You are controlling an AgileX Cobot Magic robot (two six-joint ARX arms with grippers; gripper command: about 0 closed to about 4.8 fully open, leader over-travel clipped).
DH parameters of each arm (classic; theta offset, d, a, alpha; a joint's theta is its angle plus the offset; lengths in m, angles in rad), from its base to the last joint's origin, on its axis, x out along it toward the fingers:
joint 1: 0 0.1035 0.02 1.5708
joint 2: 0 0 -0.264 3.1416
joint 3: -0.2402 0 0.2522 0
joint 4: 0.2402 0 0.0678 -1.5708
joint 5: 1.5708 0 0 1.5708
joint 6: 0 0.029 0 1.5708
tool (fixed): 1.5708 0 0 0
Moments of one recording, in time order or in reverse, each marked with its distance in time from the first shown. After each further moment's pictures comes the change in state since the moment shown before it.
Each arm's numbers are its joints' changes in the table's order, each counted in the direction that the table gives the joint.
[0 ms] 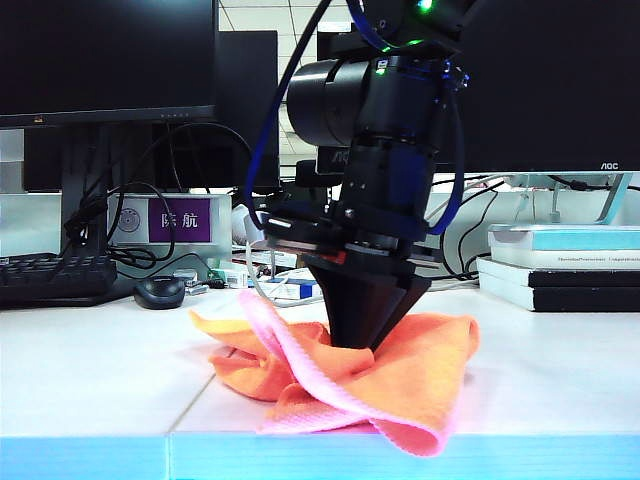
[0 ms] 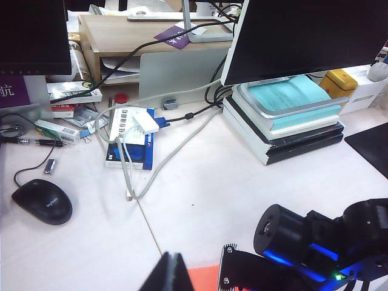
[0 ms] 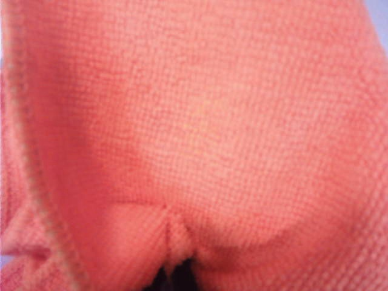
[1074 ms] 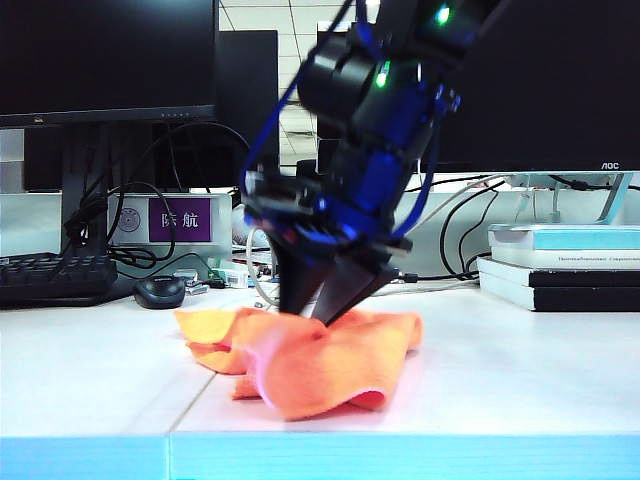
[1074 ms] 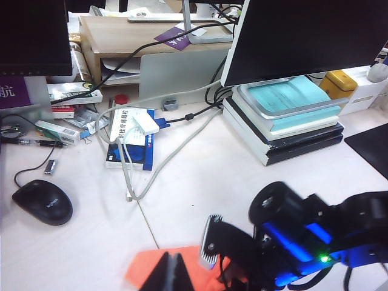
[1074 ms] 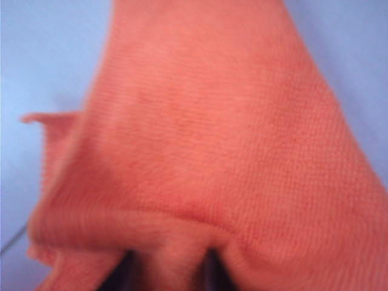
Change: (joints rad) left arm 0.000 0.004 0.000 0.000 0.001 0.000; right arm -0.047 -0.001 0.018 -0.311 -0.031 0.026
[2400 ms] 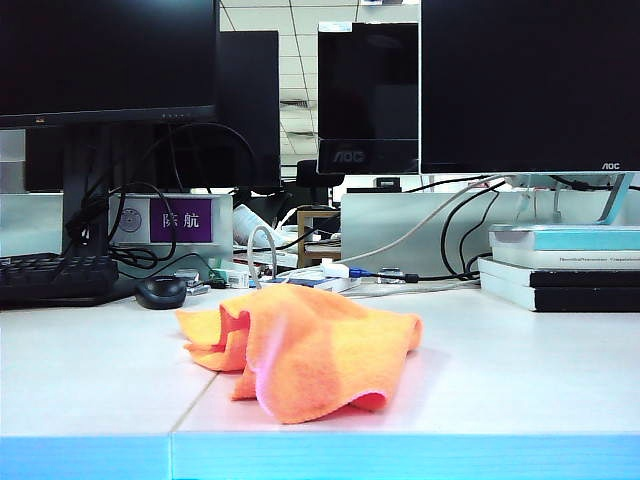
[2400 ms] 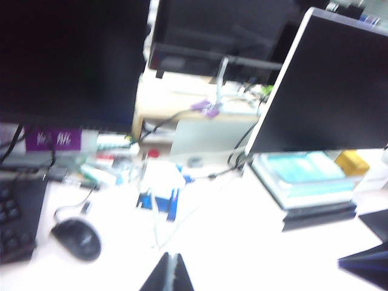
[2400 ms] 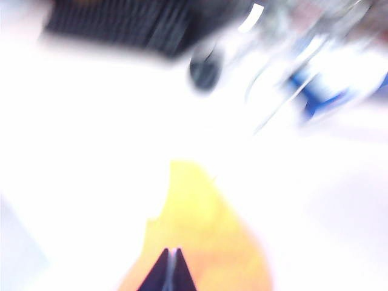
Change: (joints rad) left arm 0.237 0.097 0.000 -0.079 0.117 -0.090; right arm -0.061 0.631 0.004 0.104 0.039 0.070
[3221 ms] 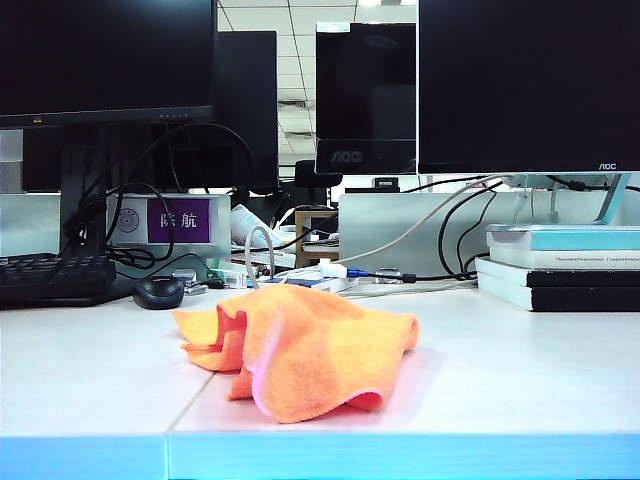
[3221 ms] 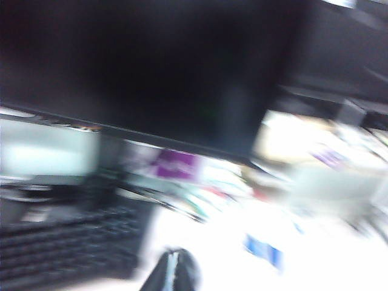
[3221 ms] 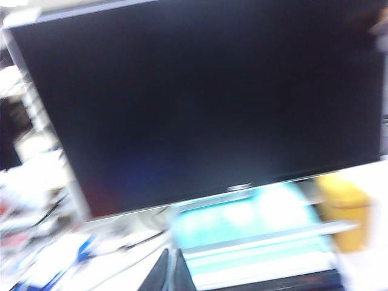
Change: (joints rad) left arm 0.015 0.091 0.300 -0.320 -0.360 0.019; right arm -0.711 0.615 0.348 -0.359 0.159 0.122
